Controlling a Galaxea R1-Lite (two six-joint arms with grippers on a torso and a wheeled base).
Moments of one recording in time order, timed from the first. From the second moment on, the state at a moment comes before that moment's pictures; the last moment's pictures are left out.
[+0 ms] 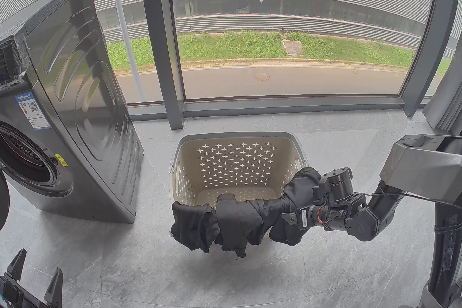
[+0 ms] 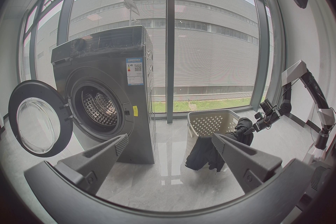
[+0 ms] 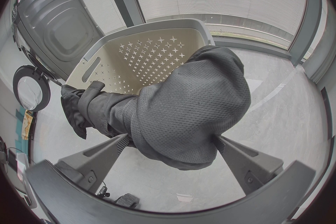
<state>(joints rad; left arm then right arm) 0.00 0.02 -0.02 0.00 -0.01 -0.01 0.44 2.29 -0.76 -0.82 -0.06 0.17</state>
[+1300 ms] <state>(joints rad) 0.00 0.02 -0.02 0.00 -0.01 -0.01 0.54 2.12 -0.65 -0.95 -0.06 0.18</state>
